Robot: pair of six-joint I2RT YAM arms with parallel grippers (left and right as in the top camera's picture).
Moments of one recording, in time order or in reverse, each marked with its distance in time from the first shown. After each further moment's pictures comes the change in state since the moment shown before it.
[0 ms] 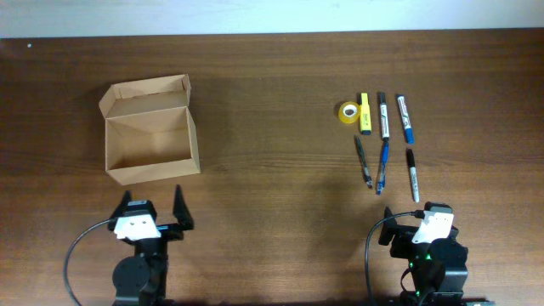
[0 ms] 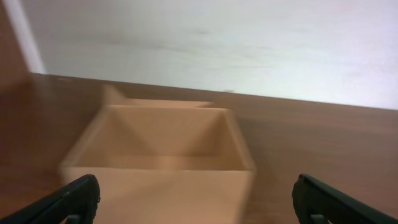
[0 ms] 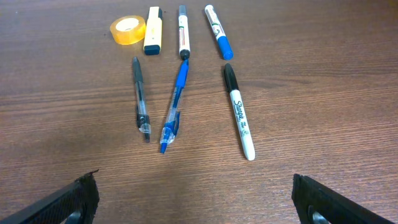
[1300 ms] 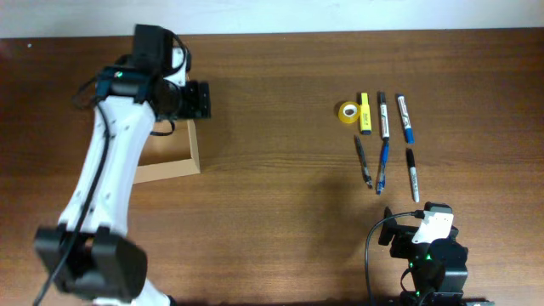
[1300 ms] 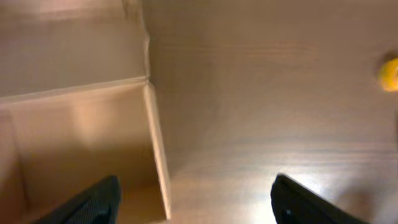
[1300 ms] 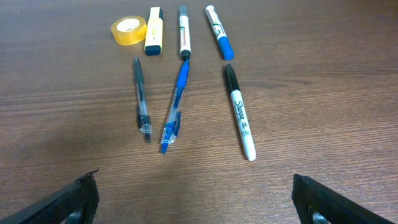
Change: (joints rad) left arm -0.048 1.780 1.668 -0.997 0.203 -0.063; right arm 0.000 -0.002 0.000 0.000 -0.003 0.000
